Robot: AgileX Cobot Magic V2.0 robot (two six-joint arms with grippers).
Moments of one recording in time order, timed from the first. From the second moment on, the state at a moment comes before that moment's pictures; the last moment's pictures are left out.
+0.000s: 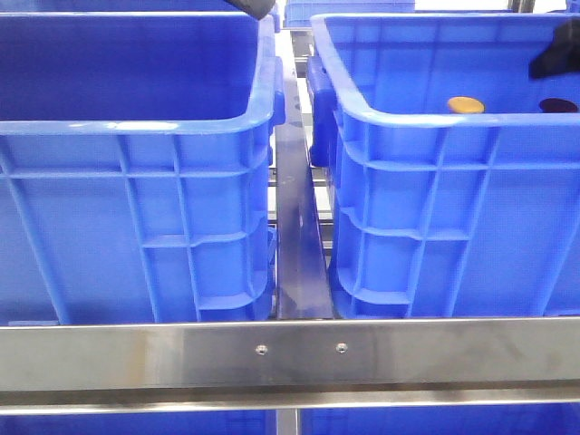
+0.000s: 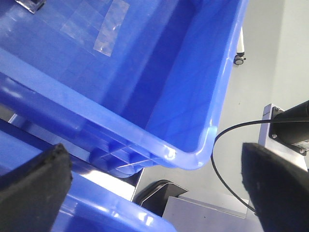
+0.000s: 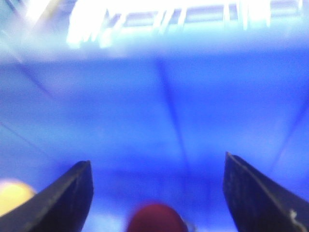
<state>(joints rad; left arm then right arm) -0.43 1.69 -1.62 -0.76 1.20 0.75 -0.26 1.80 -1.21 1.74 0.45 -1.78</state>
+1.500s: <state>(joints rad) -0.40 1.47 -1.37 -0.70 1.07 0.87 -0.25 0.98 -0.60 1.72 0.65 -1.78</state>
